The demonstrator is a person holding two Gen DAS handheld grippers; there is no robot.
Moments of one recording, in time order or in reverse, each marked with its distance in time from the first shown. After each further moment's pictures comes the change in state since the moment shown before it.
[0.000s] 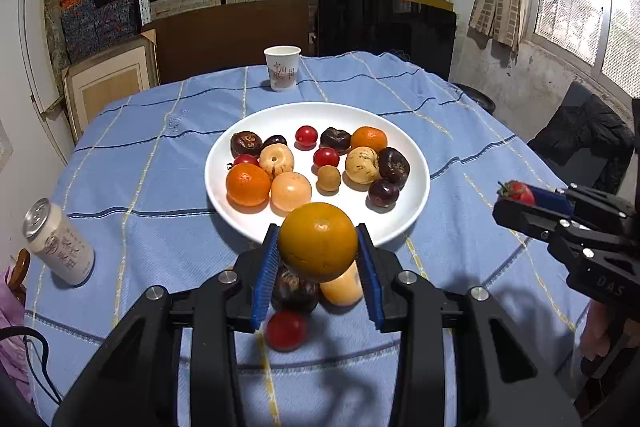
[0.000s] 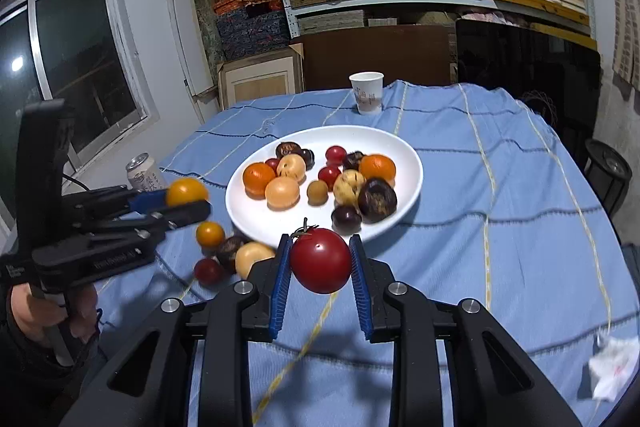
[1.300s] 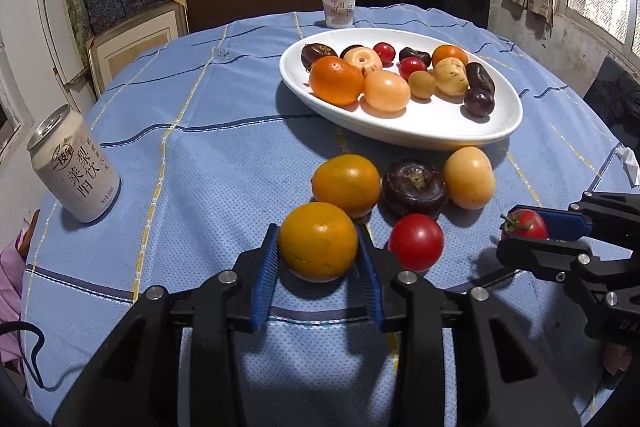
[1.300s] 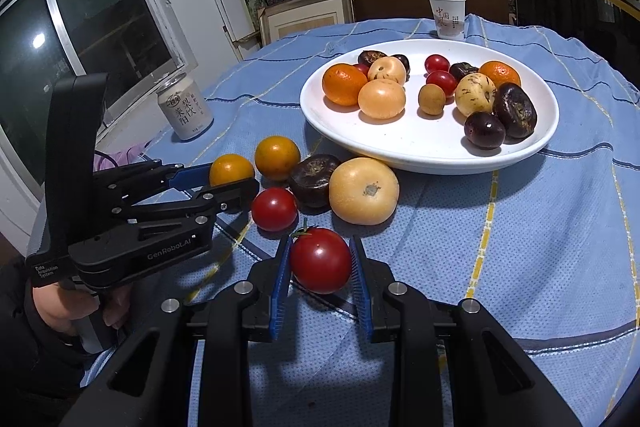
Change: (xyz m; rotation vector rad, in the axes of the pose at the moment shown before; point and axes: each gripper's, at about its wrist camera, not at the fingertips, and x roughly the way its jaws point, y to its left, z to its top) left arm 0.036 0.065 -0.076 -0.013 0.087 0.112; right arm 0.078 0.069 -0.053 -0.014 0.182 0.168
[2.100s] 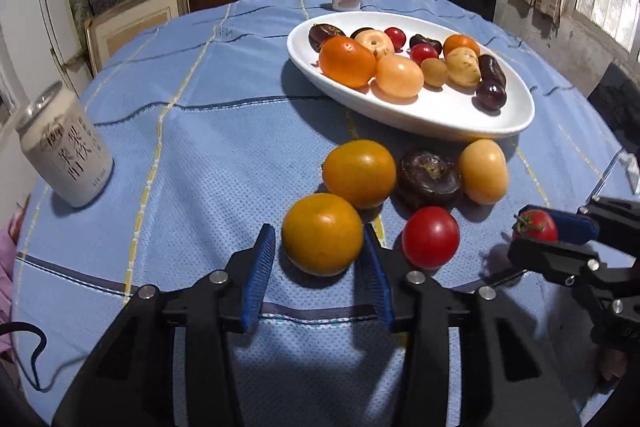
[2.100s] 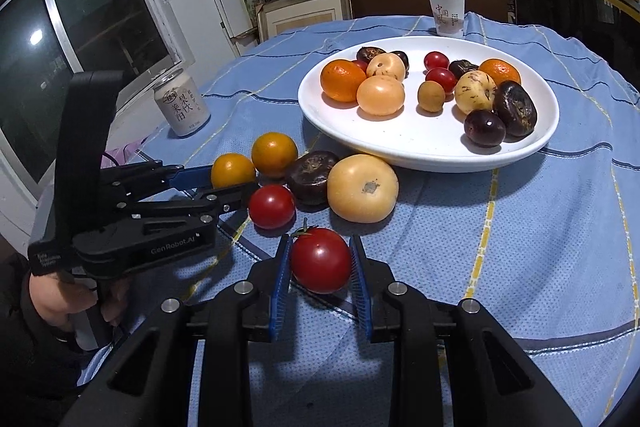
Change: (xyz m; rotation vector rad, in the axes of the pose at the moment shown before) left arm 0.013 0.012 0.001 -0.047 0.064 -0.032; right arm 0.003 0.001 0.002 -0.002 0.015 -0.010
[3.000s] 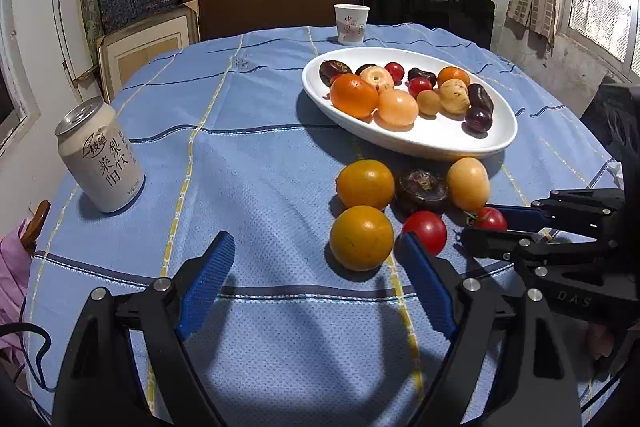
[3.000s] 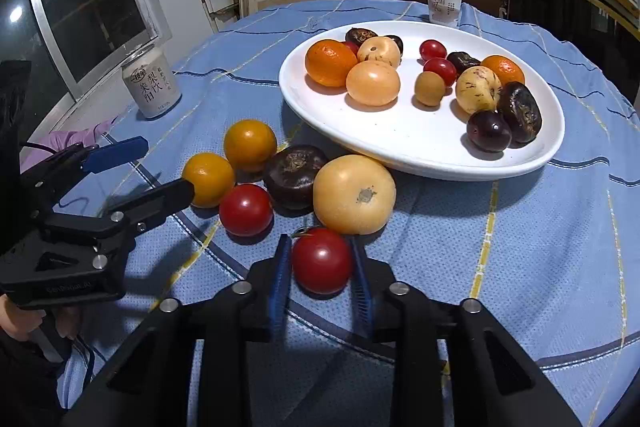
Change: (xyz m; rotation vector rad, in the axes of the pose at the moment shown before) left arm -0.036 0.005 -0.012 0.008 -0.114 0.023; right arm 0.026 0.007 0.013 -0.028 0.080 -0.110
